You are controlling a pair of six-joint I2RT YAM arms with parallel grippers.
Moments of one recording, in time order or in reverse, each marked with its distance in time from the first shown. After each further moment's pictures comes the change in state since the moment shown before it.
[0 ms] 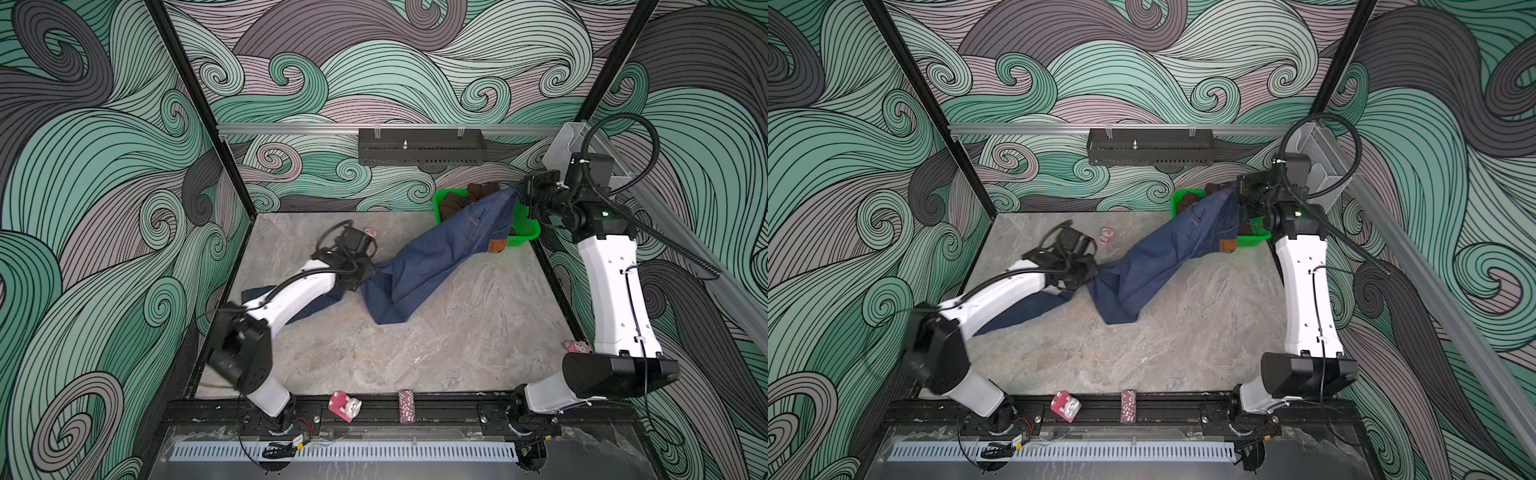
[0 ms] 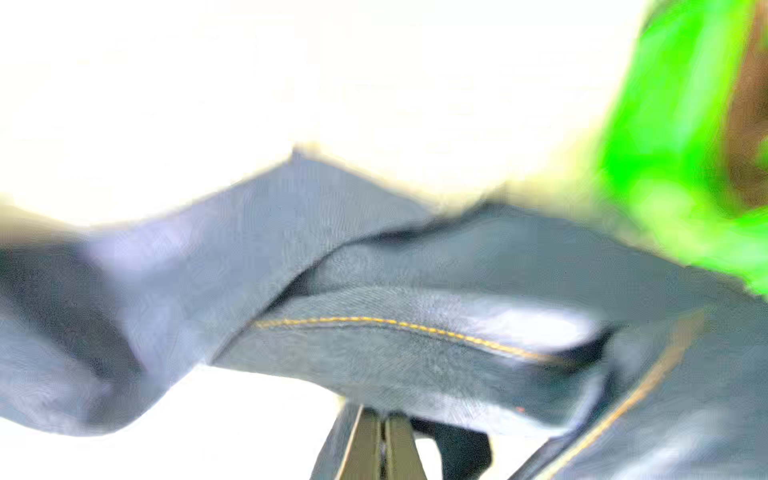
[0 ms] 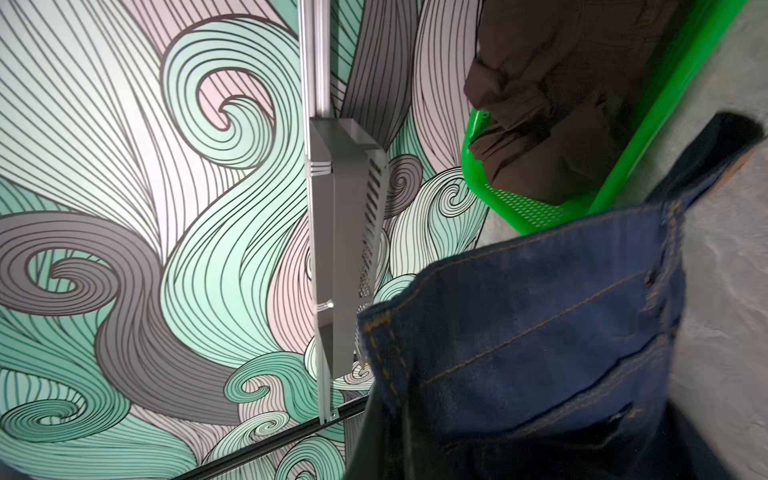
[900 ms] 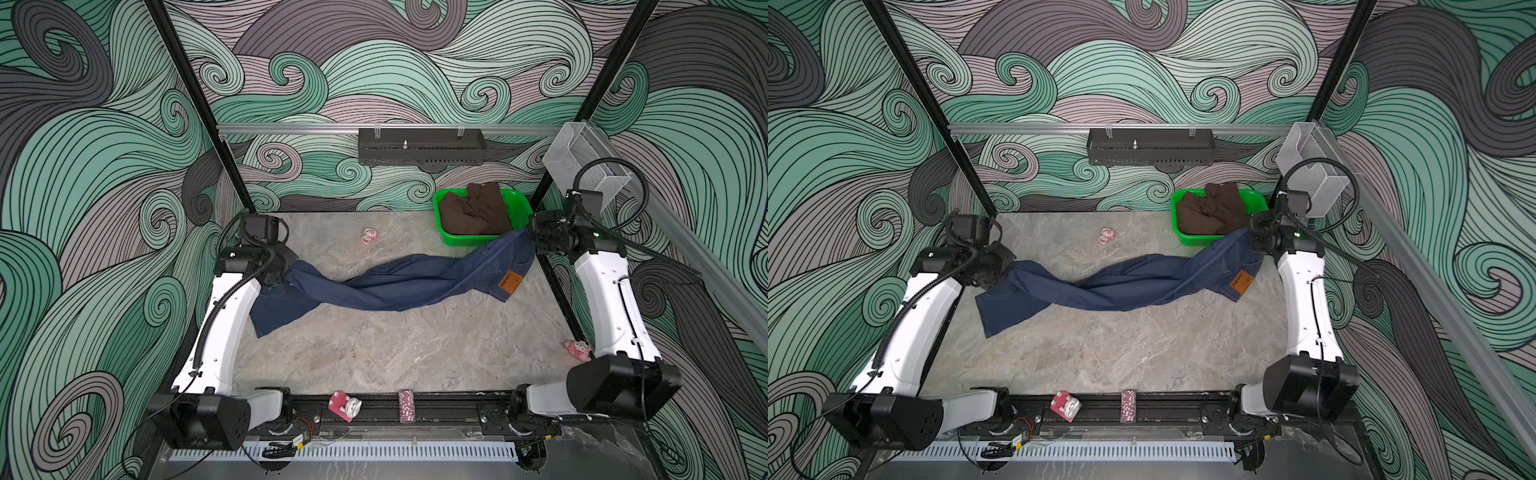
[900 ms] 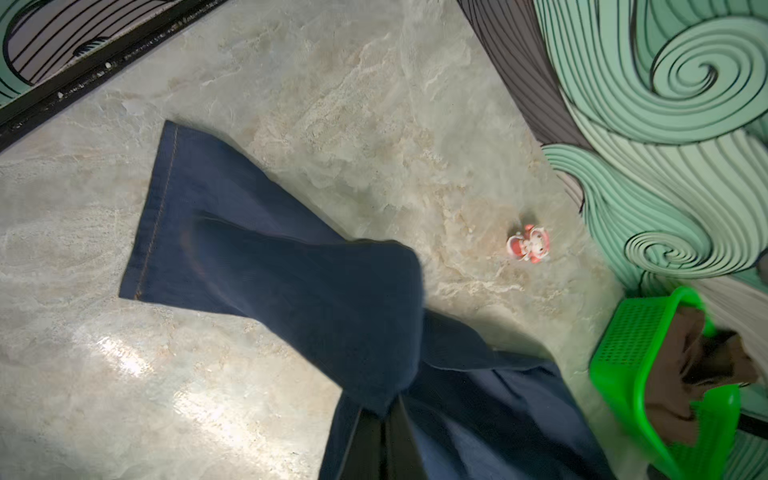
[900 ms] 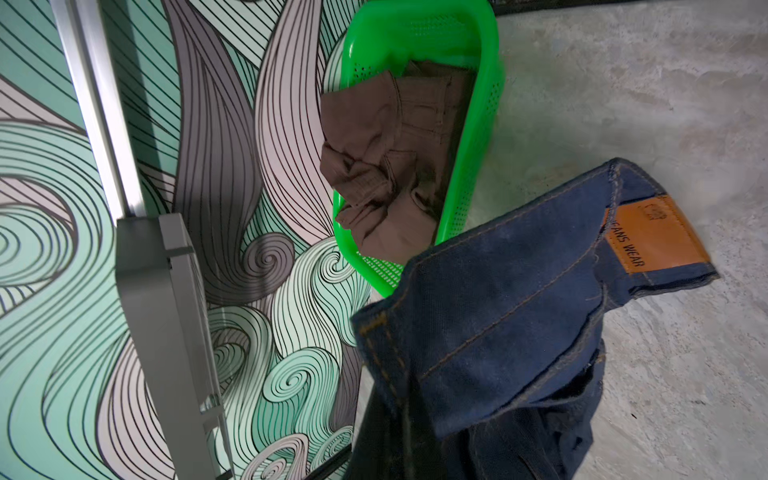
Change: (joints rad) left arm 0.486 -0.159 0.203 -0.386 -0.004 0.022; right arm -0.124 -0.055 -0.308 0.038 0.095 -0.098
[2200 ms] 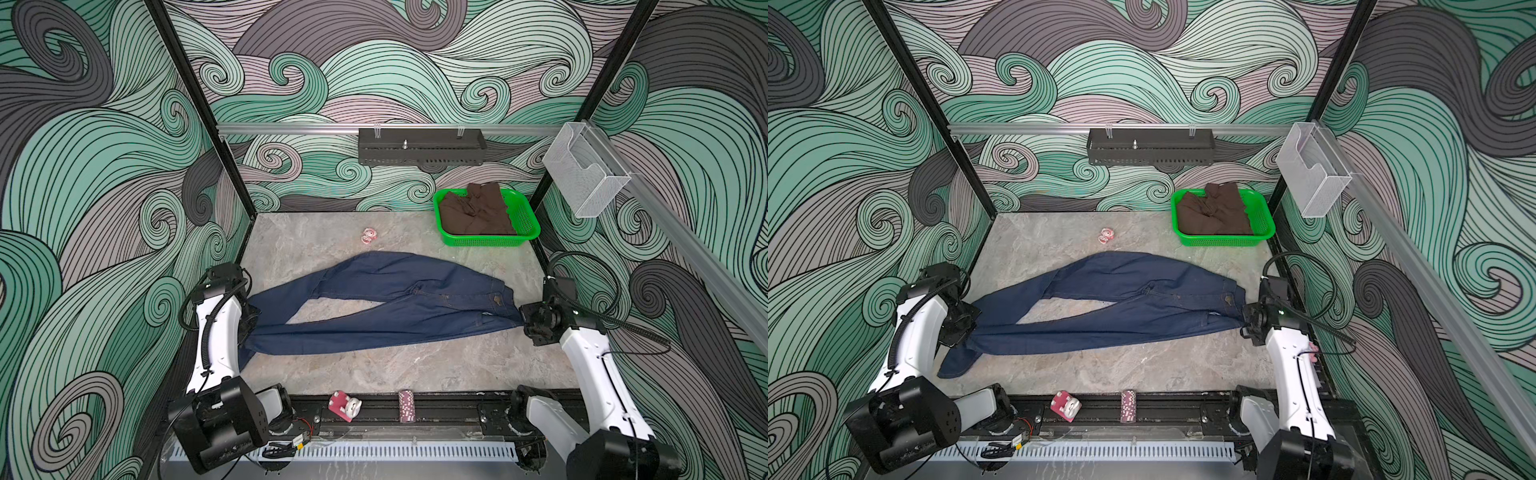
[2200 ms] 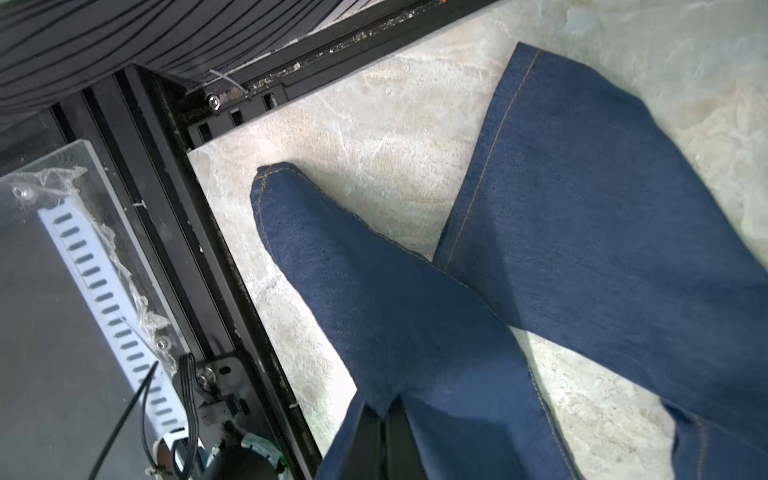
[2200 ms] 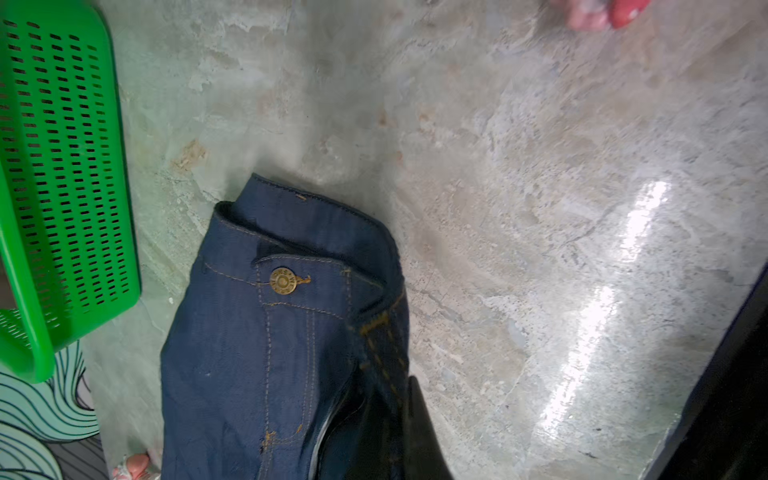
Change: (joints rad) left arm 0.390 -0.128 -0.469 -0.167 -0.166 0.105; right arm -0.031 -0.511 -0.865 -0.124 0.202 -0.111
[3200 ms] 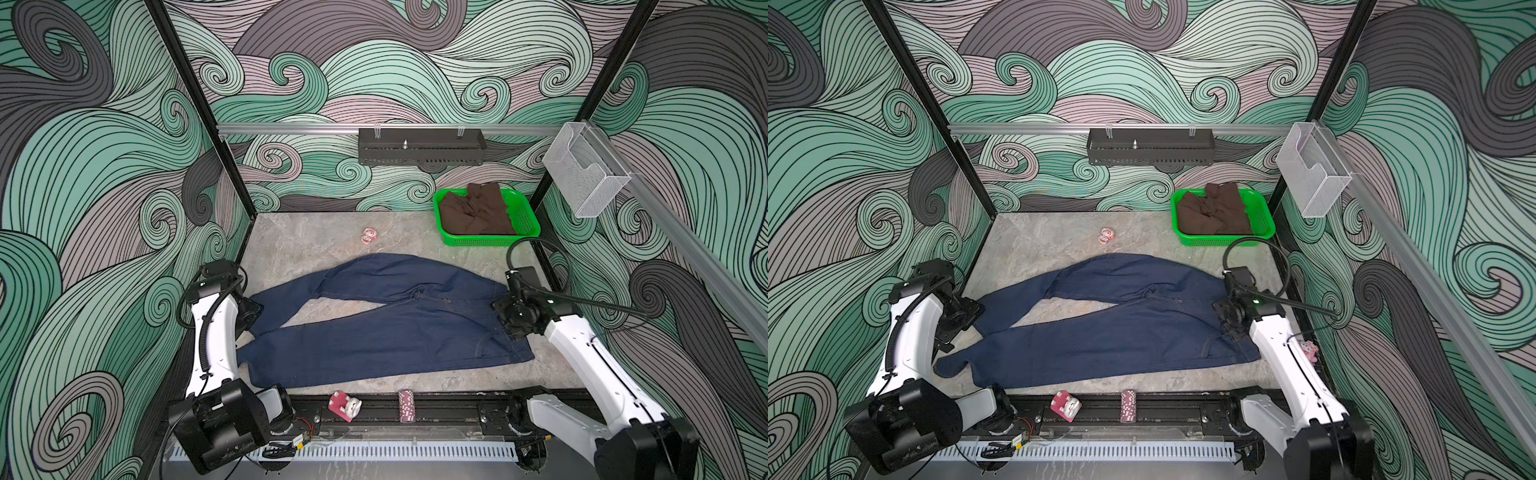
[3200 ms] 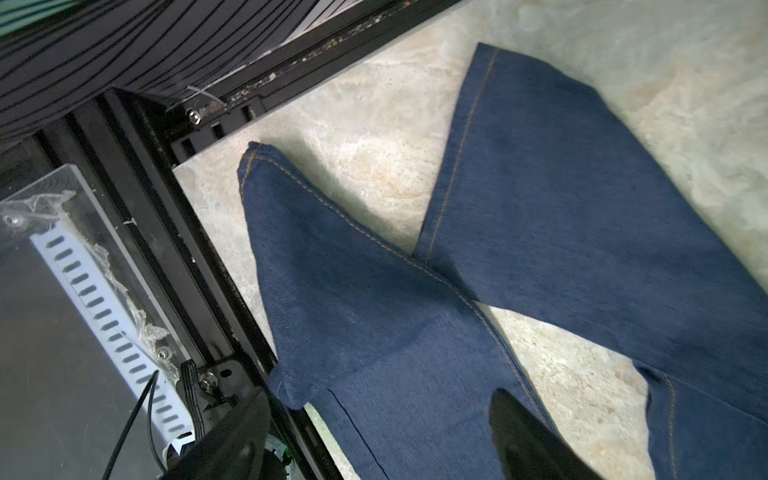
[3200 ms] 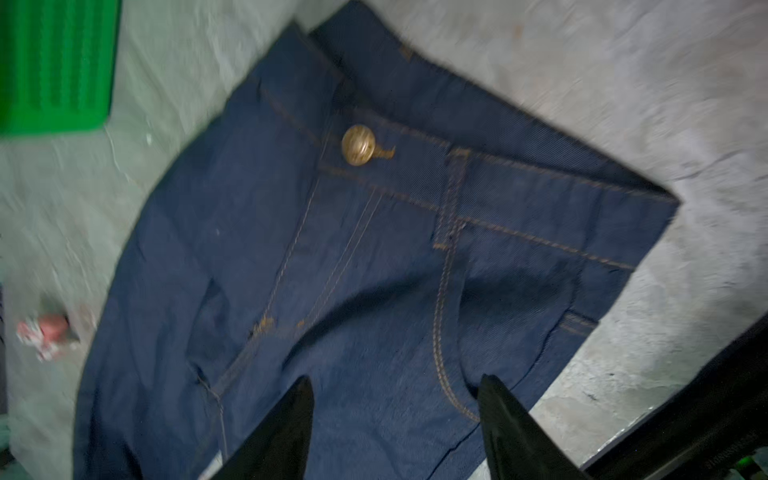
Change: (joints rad) left arm 0.031 0.003 0.047 -0.036 0.045 0.045; right arm 0.433 0.132 0.098 -0.025 0.011 0.031
